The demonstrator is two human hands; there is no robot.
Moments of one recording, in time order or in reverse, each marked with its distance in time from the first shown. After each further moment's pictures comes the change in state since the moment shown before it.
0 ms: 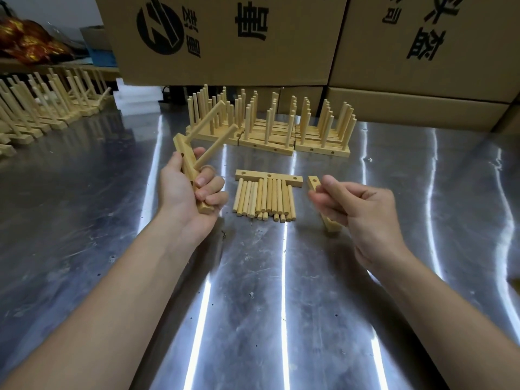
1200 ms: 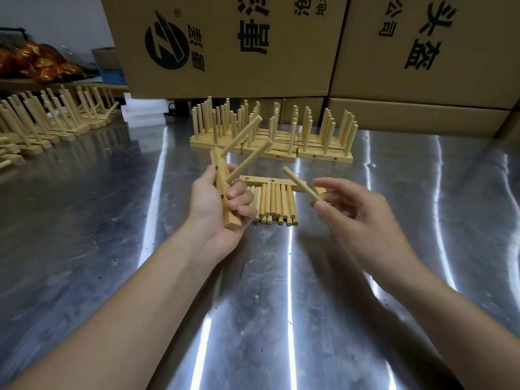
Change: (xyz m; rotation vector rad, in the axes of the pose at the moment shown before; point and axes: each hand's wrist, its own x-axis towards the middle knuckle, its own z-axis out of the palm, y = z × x) left_hand -0.013 -0.027 0.010 0.023 -0.077 -0.124; right_hand -0.022 -0.011 0.004 -0.464 -0.126 -0.217
